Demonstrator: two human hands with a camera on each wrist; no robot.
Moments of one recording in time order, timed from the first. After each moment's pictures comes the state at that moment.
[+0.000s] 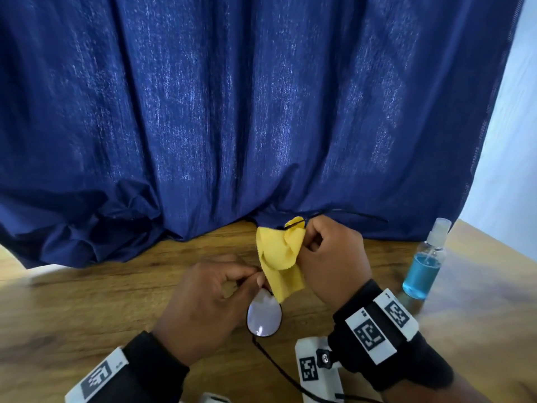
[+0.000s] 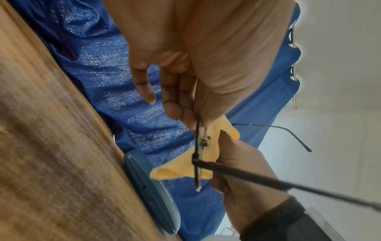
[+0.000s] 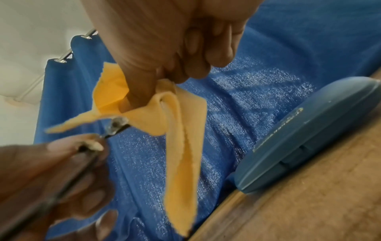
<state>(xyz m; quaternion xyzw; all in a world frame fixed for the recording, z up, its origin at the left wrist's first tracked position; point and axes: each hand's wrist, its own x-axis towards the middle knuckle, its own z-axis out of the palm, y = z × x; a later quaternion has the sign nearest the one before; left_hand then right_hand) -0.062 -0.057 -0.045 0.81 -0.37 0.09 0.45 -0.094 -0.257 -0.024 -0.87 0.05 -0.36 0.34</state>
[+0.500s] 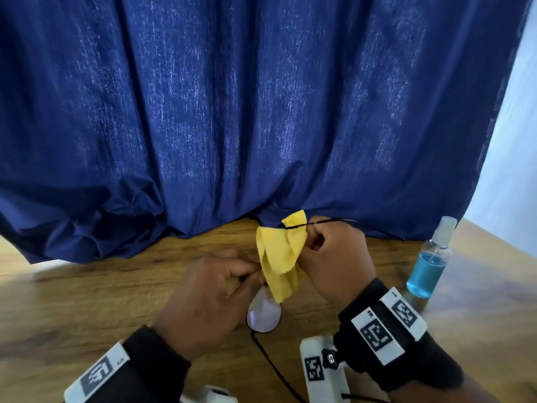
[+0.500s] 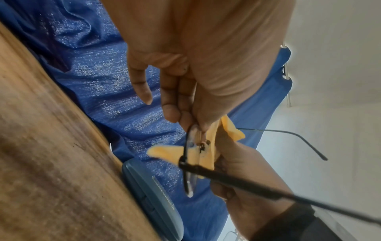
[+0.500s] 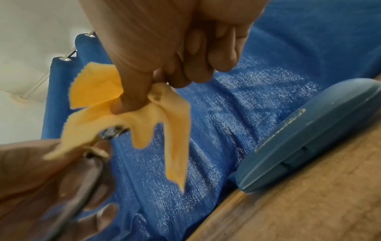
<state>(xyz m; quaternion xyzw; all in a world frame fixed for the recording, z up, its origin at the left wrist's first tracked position) -0.063 -0.054 -0.041 0.81 -0.37 0.09 0.45 -0.098 -0.253 -0.021 -0.88 0.05 -0.31 0.35</state>
